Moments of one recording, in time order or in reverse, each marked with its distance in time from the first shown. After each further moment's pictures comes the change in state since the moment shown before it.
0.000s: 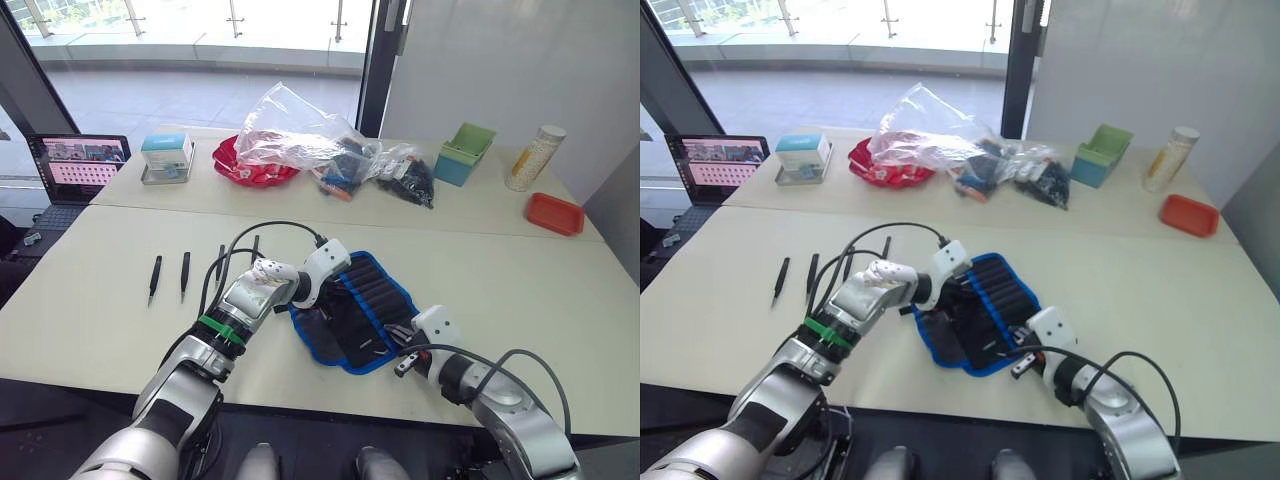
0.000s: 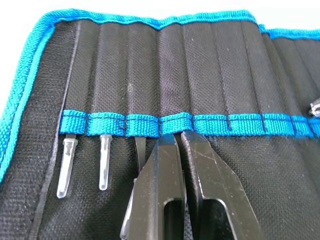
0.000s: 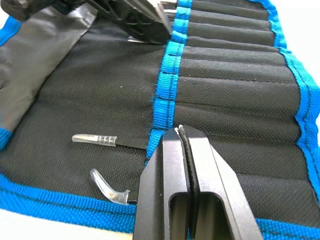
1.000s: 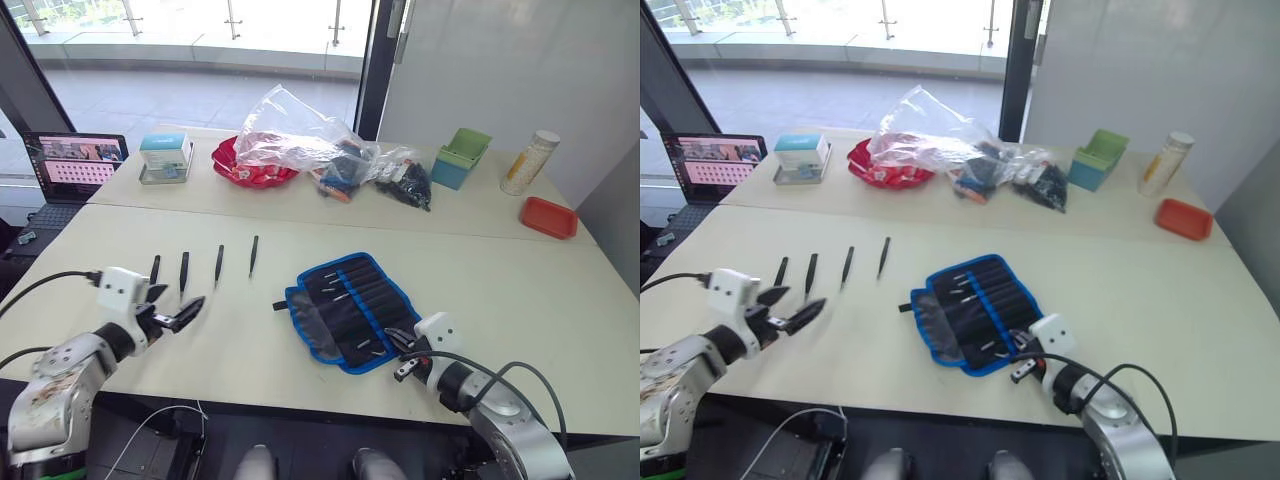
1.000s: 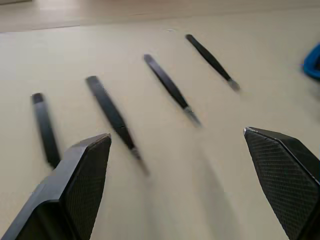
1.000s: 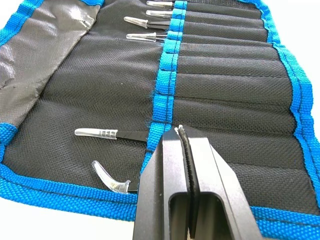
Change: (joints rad) left arm 0.850 0.279 0.907 -0.732 -0.215 -0.001 0.211; right arm 0.052 0.044 -0.016 0.056 -0.002 -0.098 -0.009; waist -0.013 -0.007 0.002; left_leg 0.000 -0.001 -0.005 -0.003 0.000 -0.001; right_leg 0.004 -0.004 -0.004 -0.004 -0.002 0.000
